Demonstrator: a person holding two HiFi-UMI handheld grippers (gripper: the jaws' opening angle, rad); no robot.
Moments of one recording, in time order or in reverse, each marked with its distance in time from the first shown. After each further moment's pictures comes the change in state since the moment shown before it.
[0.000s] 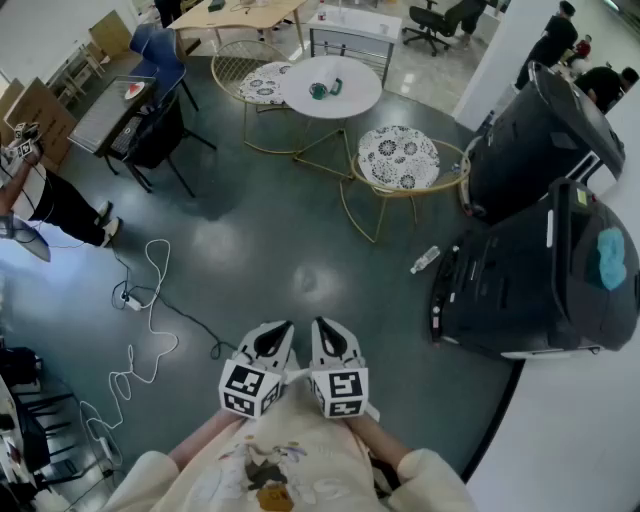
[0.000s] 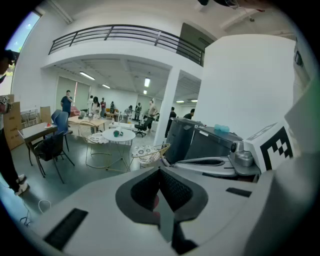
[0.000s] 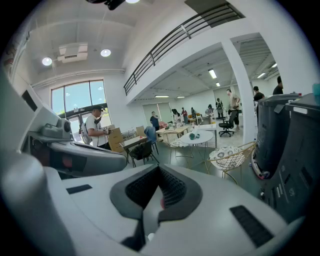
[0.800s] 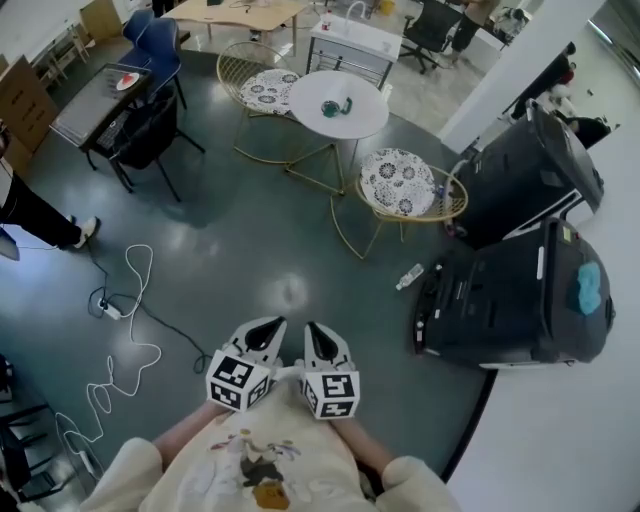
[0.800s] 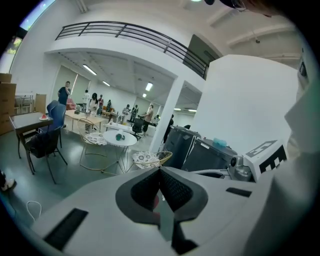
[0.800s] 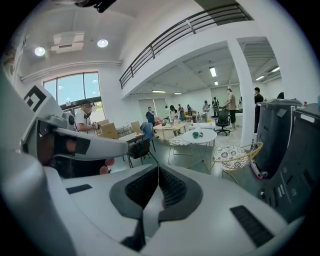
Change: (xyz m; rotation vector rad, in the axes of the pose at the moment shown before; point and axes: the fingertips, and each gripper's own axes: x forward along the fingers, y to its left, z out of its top) left arm -0.034 0.146 0.044 -0.076 -0.067 -0.109; right arm 0.105 0.088 0.029 -0.019 0.036 -0.074
